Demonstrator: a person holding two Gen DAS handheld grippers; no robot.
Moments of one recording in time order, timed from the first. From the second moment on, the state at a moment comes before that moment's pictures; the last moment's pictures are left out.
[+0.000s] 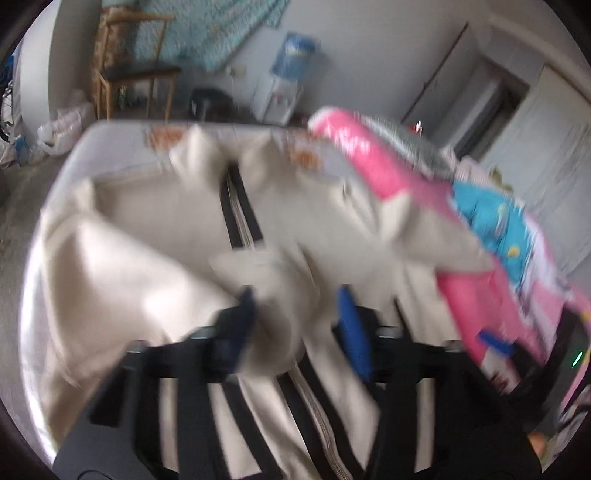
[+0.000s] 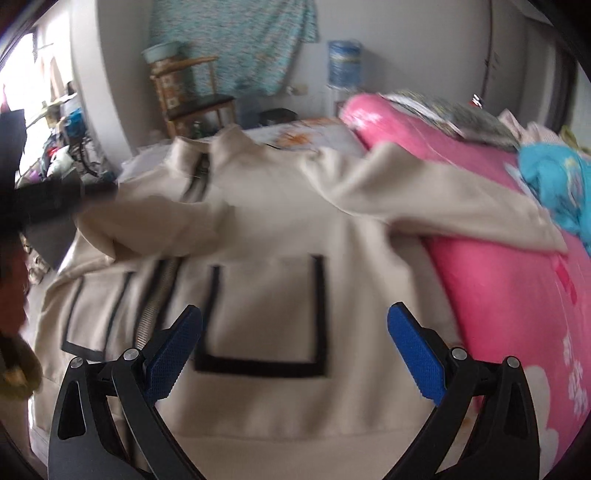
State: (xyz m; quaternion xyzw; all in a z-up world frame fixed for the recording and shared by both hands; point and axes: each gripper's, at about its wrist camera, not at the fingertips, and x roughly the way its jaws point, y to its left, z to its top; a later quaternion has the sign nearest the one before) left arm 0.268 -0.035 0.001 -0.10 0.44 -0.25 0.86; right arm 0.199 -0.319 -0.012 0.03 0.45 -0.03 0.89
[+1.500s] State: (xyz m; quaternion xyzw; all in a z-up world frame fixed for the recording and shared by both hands) left arm 0.021 0.072 -0.009 0.00 0.43 0.02 0.90; right arm 0.087 -0.378 -0.019 0.03 0.48 -0.03 0.87
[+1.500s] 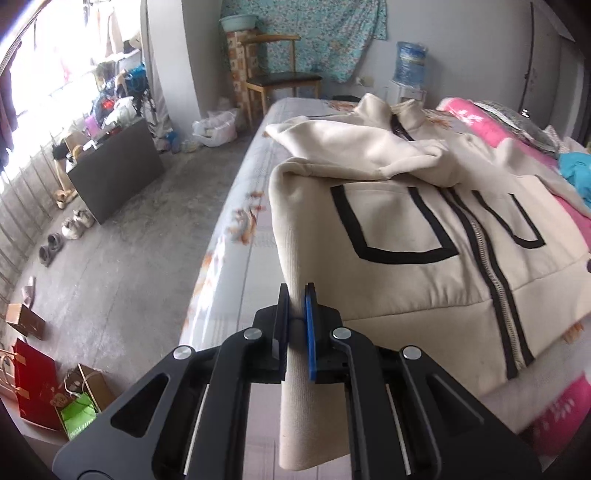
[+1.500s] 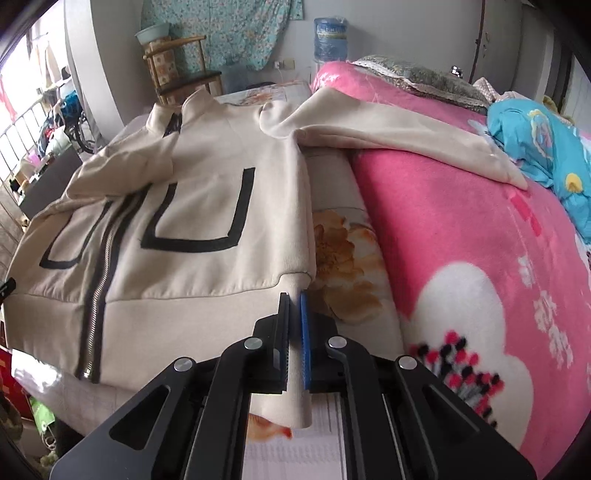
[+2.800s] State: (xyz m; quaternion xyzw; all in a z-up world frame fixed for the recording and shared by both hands) left arm 0.064 0.053 -0.069 0.00 0.47 0.00 0.88; right arm 0.138 -0.240 -0.087 -0.07 0.56 0.09 0.82
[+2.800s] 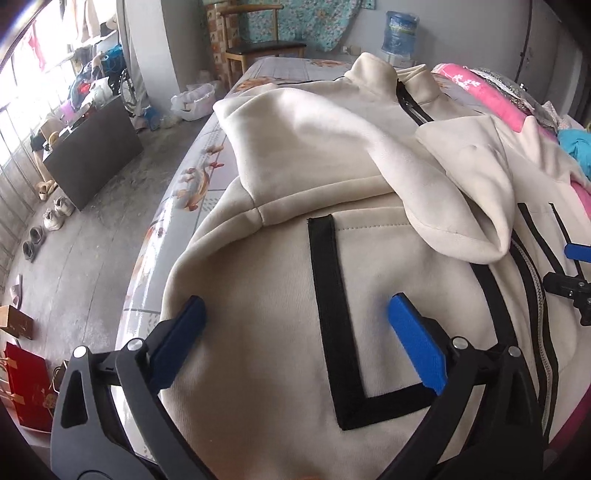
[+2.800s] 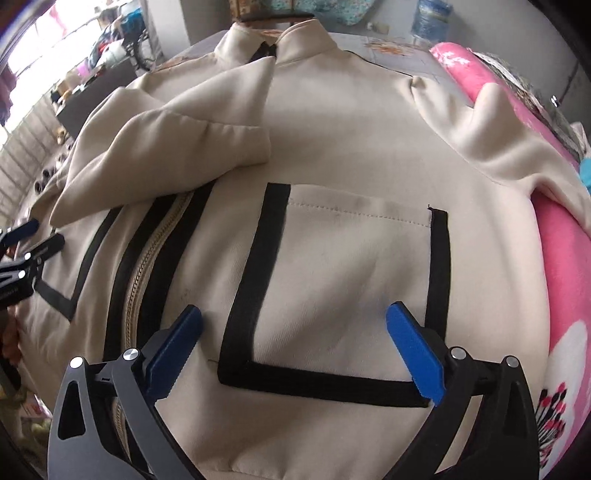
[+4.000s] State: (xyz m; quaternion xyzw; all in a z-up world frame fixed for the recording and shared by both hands) left arm 0.097 0.093 -0.059 -0.01 0.46 0.04 0.89; right arm 0.264 -0.294 0.019 0.18 0.45 0.14 0.86
